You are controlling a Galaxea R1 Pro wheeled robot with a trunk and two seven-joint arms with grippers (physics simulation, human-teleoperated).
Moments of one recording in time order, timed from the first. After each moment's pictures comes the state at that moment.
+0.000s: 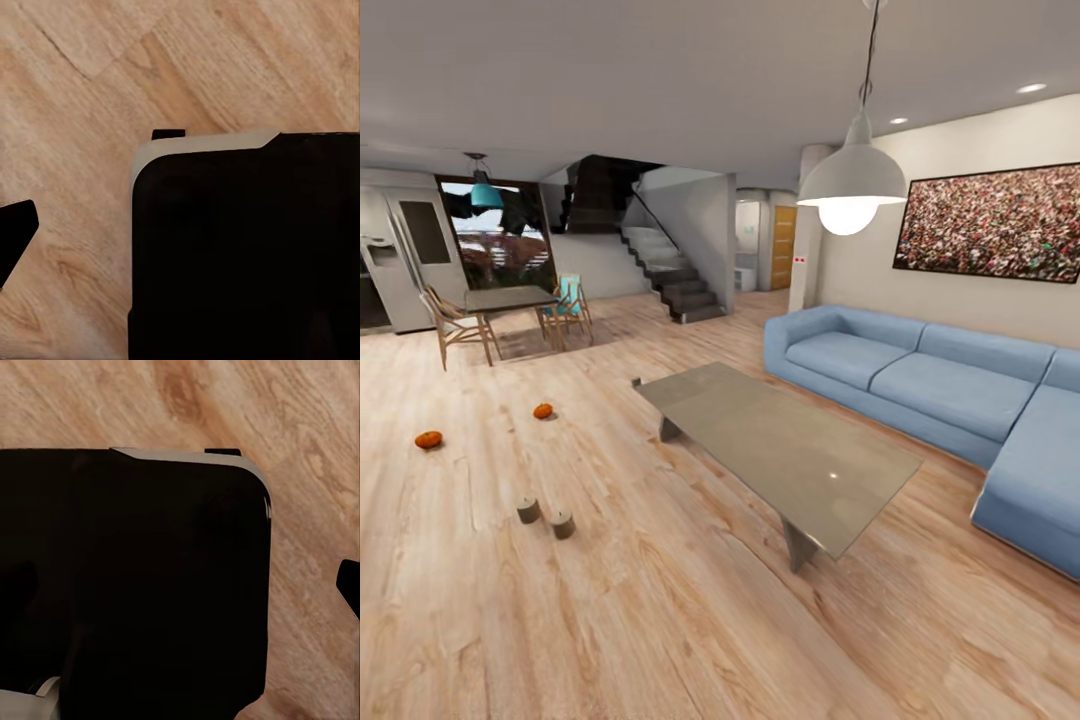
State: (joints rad) left arm 0.00 0.00 0.00 -0.05 0.00 -0.28 0.01; right arm -0.01 0.04 0.00 0.04 0.01 -0.27 -0.01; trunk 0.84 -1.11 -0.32
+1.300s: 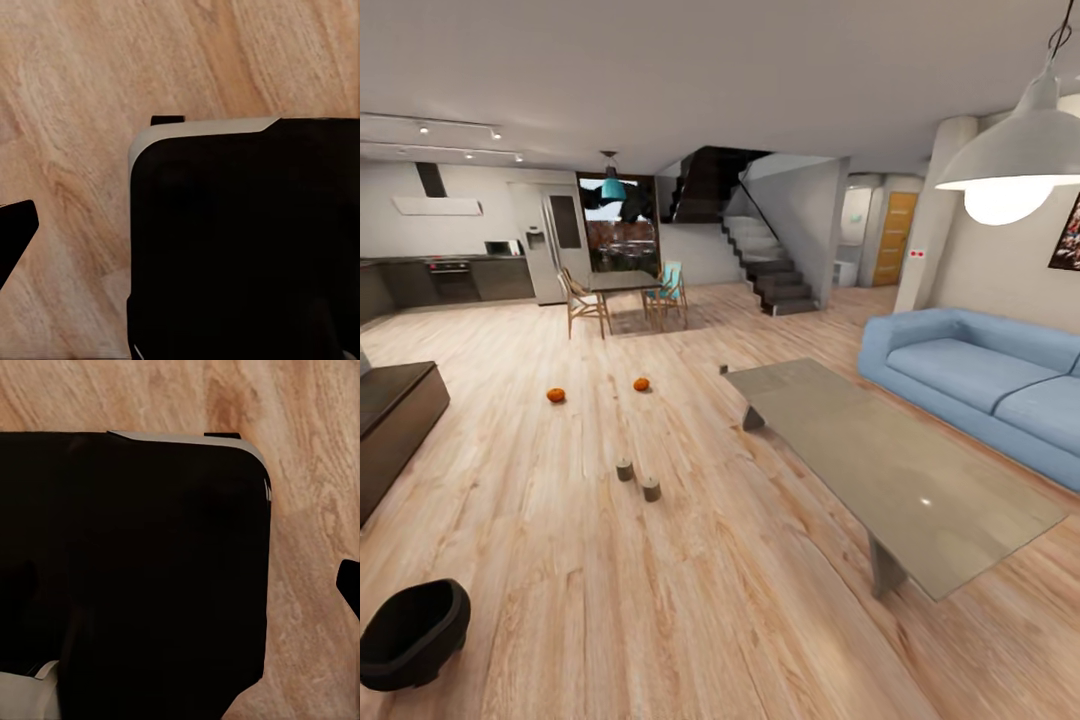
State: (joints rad) left arm 0.00 0.00 0.00 -0.05 0.00 -0.28 0.01; right arm -0.01 0.04 0.00 0.04 0.01 -0.27 -0.01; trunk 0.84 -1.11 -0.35
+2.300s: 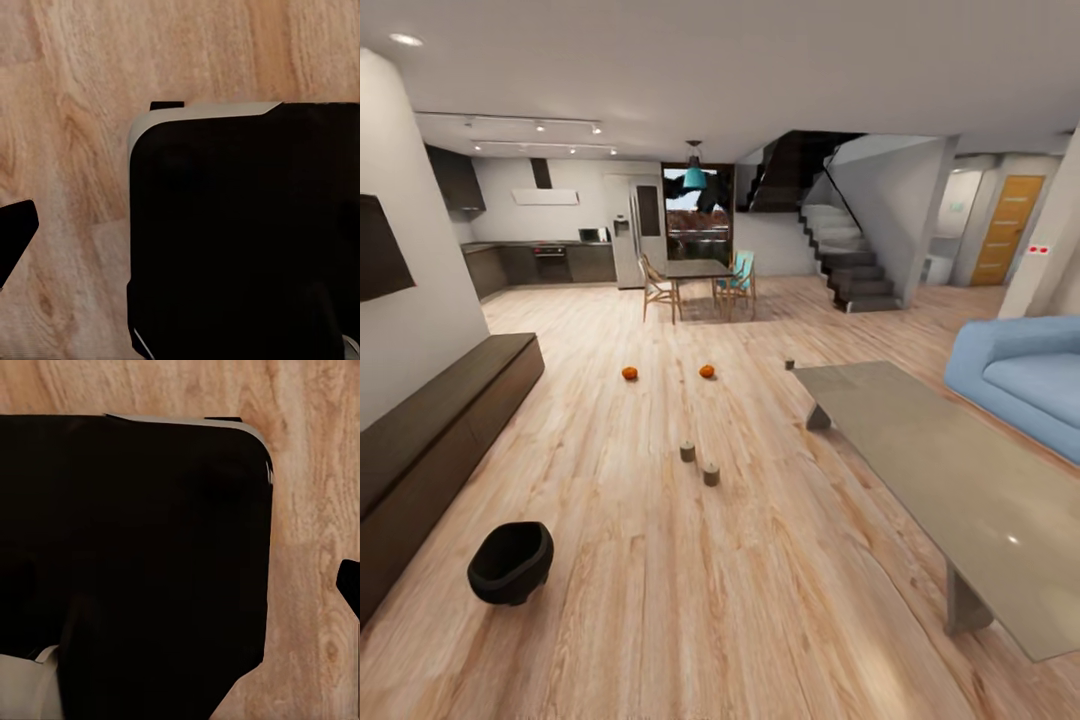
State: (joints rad) left arm 0.00 0.00 0.00 -0.05 0.00 -0.28 0.01; right arm -0.01 0.04 0.00 0.04 0.01 -0.27 -0.01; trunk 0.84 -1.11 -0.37
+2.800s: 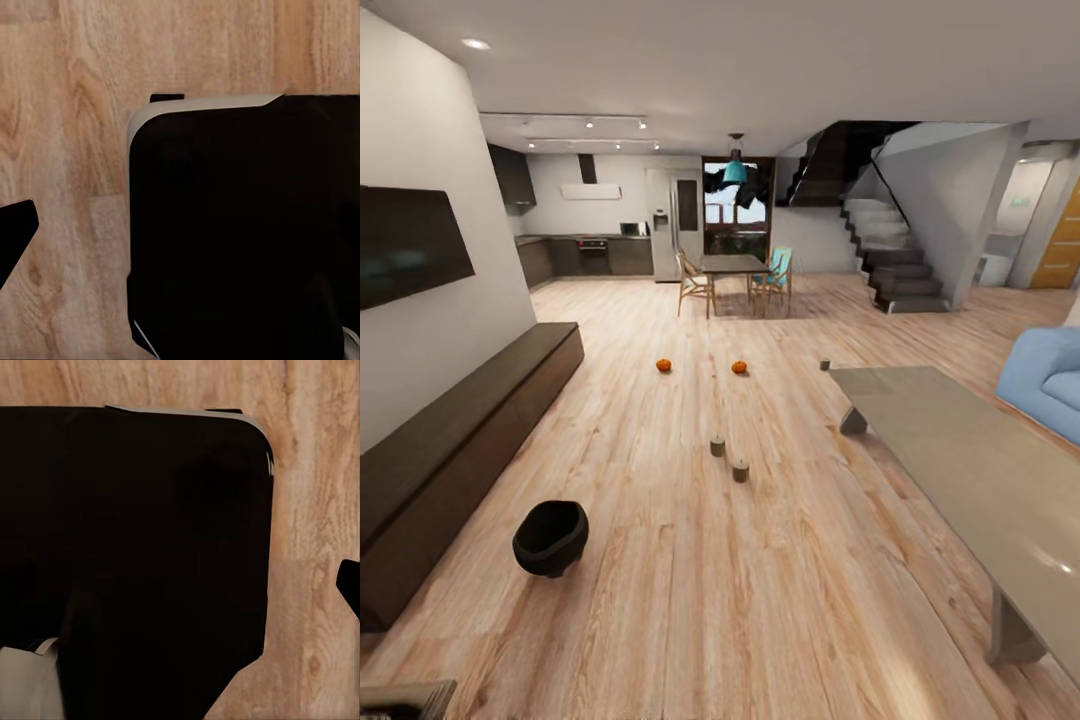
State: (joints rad) left arm 0.00 0.00 0.00 -0.05 0.00 -0.28 0.01; right arm -0.01 0.04 0.00 0.04 0.01 -0.27 -0.01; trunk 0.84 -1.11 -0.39
